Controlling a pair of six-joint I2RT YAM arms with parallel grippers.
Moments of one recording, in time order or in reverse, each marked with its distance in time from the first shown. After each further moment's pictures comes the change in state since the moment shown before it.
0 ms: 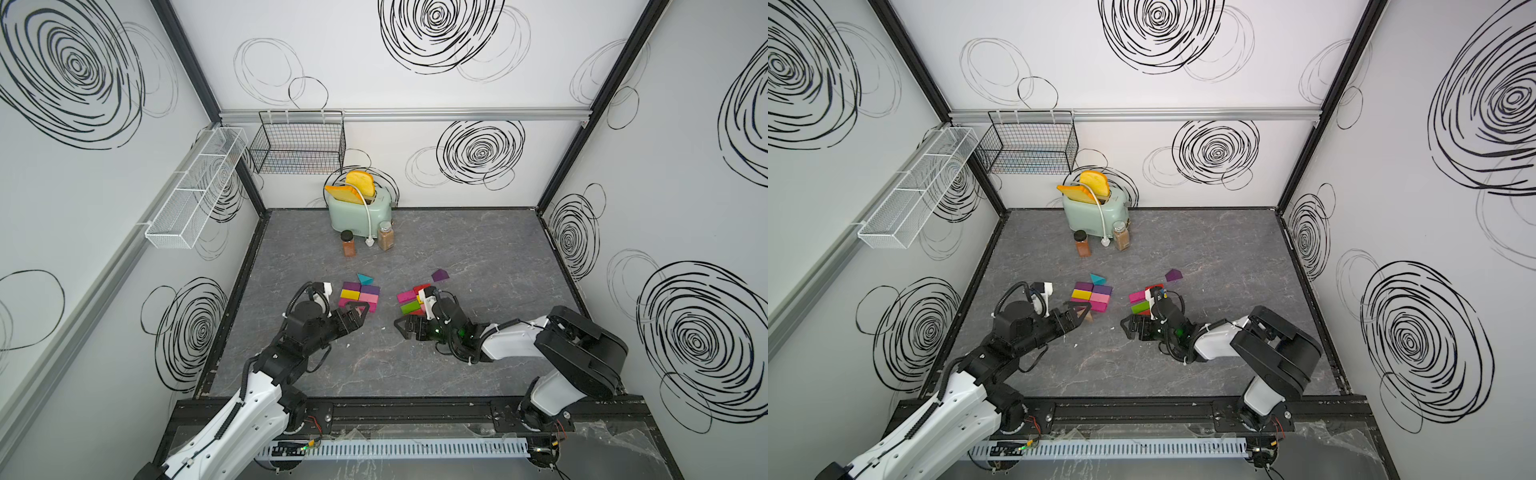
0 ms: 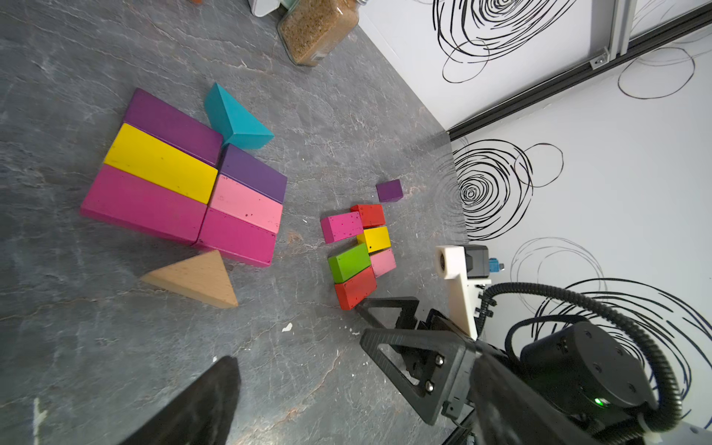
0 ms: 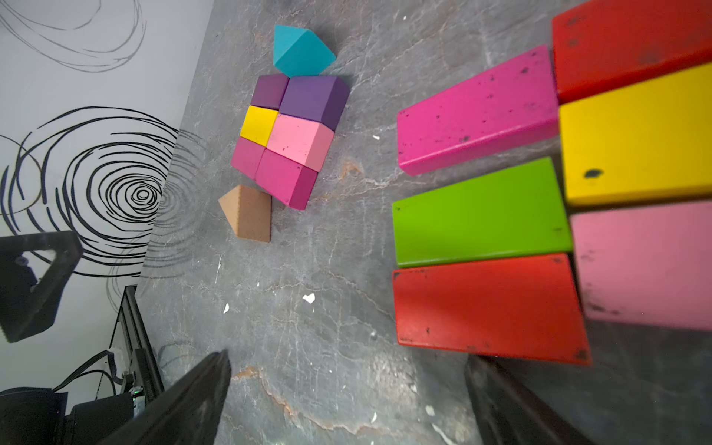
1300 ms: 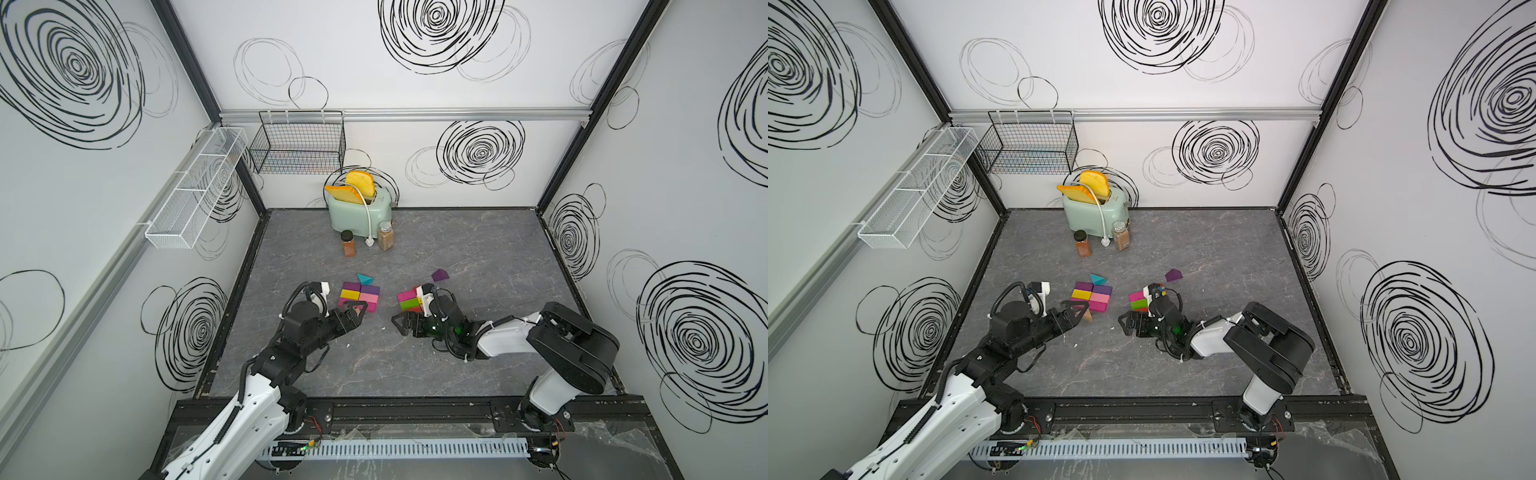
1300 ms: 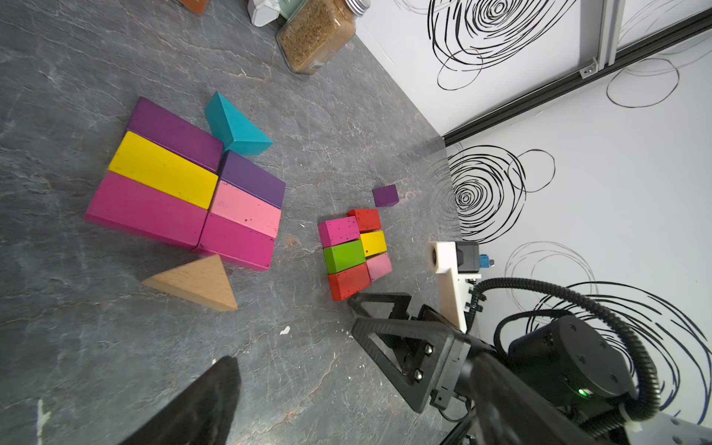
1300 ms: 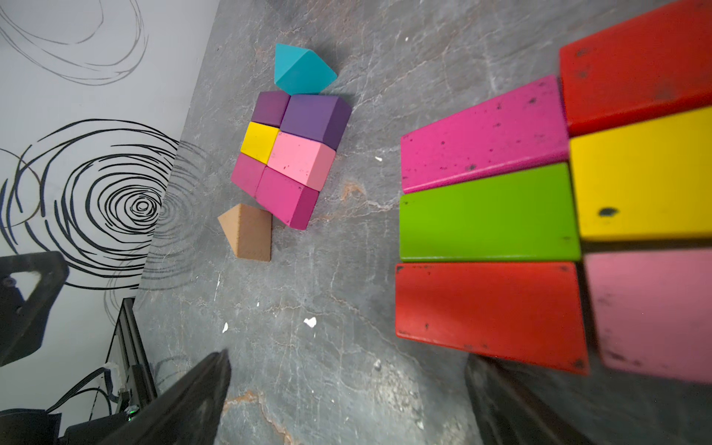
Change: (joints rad) left arm 0.021 -0.018 0.000 -0.004 0.018 0.000; right arm -0.012 0.036 0.031 0.014 0.031 0.000
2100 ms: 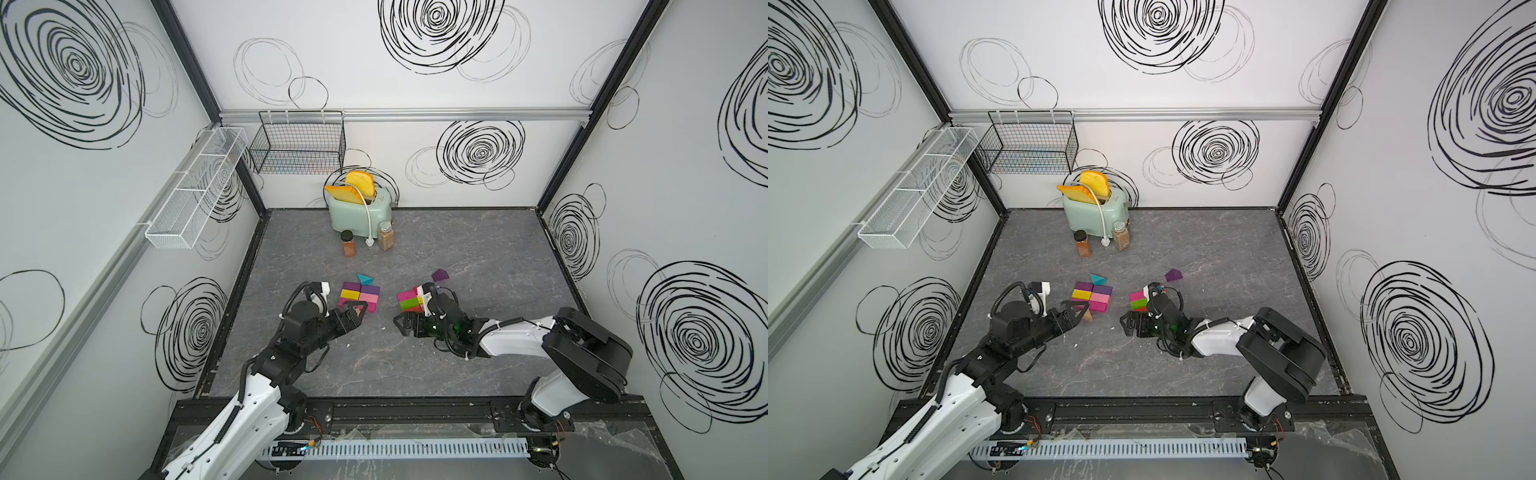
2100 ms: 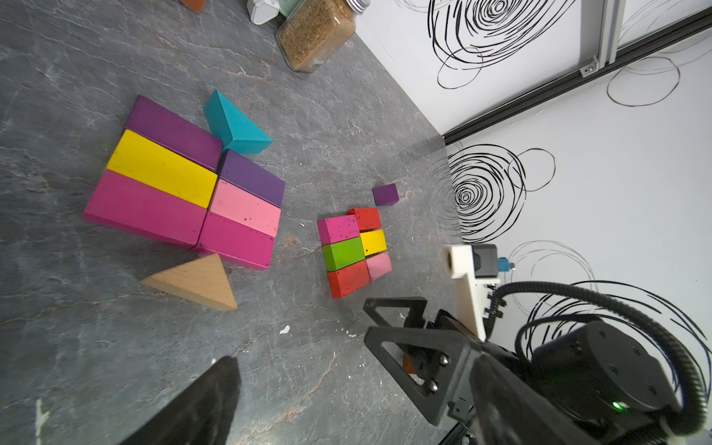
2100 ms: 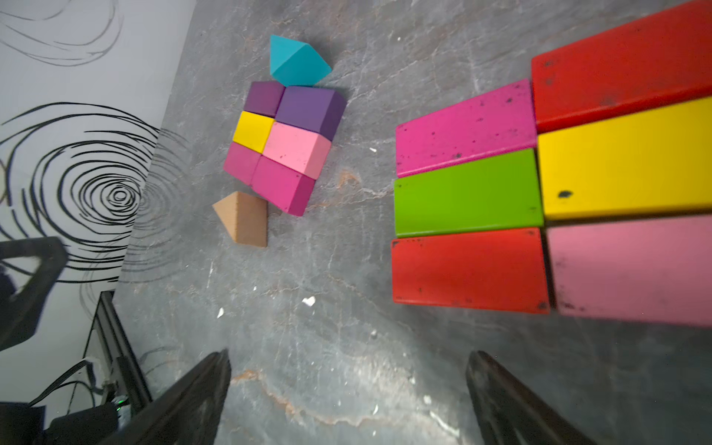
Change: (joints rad) left arm 0.000 0.004 0.000 0.001 0.003 0.003; right arm 0.042 -0.163 0.022 -0.225 0.038 -0.029
